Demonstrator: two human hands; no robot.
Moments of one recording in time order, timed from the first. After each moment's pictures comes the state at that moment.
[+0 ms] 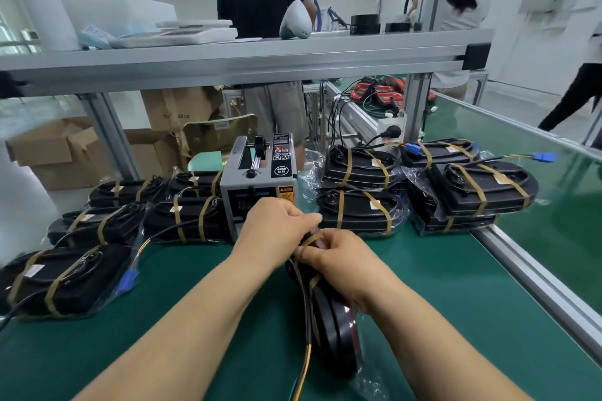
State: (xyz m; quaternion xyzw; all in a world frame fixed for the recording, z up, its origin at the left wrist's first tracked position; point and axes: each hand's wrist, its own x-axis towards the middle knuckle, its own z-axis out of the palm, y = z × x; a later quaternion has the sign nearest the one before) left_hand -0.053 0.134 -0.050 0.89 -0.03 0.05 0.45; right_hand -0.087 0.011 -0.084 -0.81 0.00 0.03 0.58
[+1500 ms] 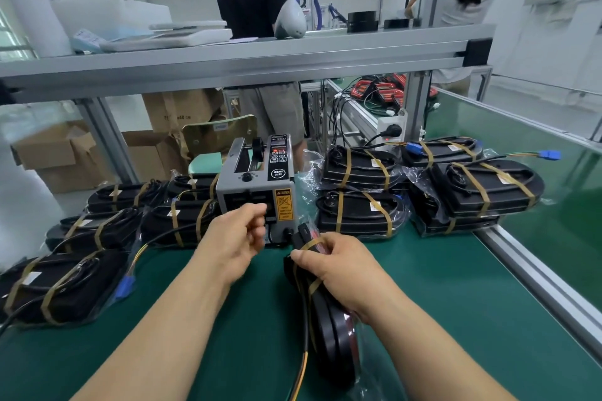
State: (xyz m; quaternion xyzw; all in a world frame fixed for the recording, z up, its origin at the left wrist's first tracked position) left_hand -0.019 0.172 -0.072 0.59 0.11 -0.06 0.80; right_hand -0.087 0.006 -0.090 -0.82 0.03 0.02 0.58
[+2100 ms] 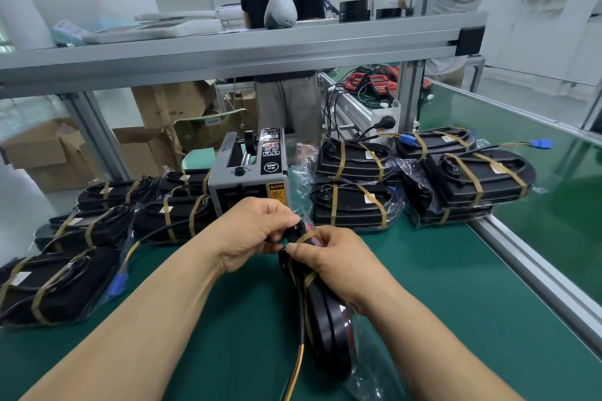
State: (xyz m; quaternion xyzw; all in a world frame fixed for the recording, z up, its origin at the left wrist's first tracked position) left_hand -0.034 0.154 -0.049 0.77 -0.09 -0.18 0.60; right_hand -0.086 0.005 -0.092 -0.80 0.02 0.01 0.60
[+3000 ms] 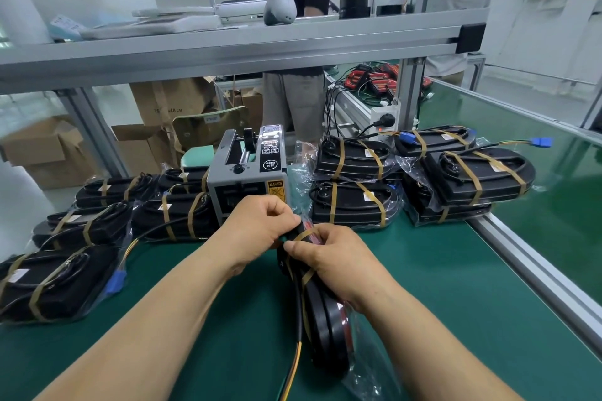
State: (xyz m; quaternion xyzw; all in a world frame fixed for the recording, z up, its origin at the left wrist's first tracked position) left_hand -0.036 0.148 -0.059 0.82 -0.09 -0.06 0.56; right_hand -0.087 0.006 -0.092 -0.79 0.02 0.02 0.61
